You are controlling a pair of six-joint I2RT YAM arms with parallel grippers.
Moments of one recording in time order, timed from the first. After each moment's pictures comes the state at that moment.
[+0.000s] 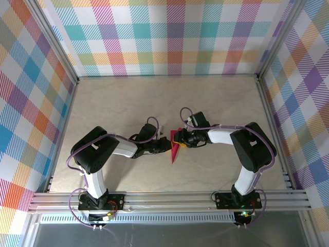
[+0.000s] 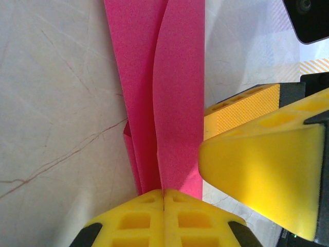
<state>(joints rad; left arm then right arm) -0.66 1.82 0.67 0.44 0.45 -0.84 0.53 1.76 0.83 -0.06 -0.56 0.73</state>
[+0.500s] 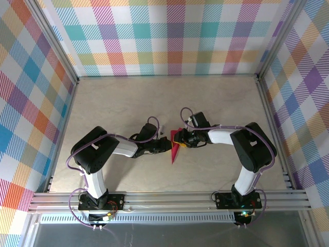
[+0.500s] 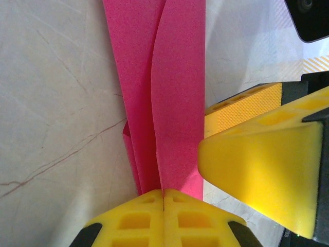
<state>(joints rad) -0.66 1.82 0.69 0.42 0.45 -0.83 0.53 1.76 0.82 -0.05 -0.56 0.75</state>
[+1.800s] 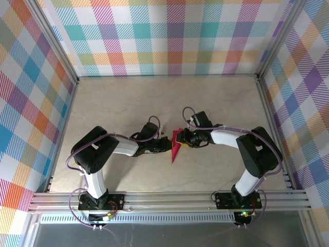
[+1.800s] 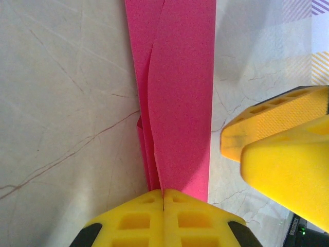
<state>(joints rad) -0.67 1.82 0.72 0.36 0.45 -0.80 0.53 1.66 0.82 -0.16 -0.51 0.73</state>
